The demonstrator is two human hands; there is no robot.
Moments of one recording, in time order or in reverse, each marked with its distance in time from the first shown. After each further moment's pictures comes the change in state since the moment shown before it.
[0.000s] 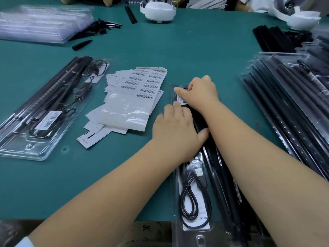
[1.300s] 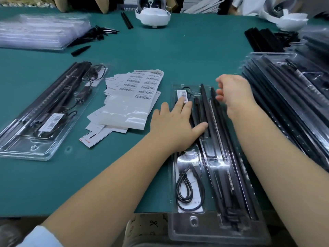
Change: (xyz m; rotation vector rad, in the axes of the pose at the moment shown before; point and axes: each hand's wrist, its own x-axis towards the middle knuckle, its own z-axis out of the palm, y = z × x) left_hand 0.010 -0.010 0.005 -0.166 -0.127 0.075; right_hand -0.032 0.039 -0.048 0.910 0.229 0.369
